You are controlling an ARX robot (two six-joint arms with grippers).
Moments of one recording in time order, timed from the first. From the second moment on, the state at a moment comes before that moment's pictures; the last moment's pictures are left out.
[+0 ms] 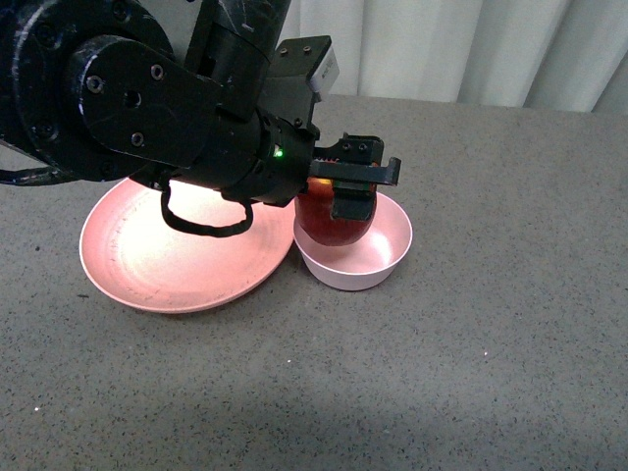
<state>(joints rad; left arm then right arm) -0.47 2.10 1.09 0.33 0.13 -0.16 0.00 0.00 0.01 0.00 0.00 0.00</state>
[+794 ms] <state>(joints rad) -0.49 2.14 1.11 0.33 0.12 -0.14 0.00 0.00 0.01 0.00 0.00 0.00</state>
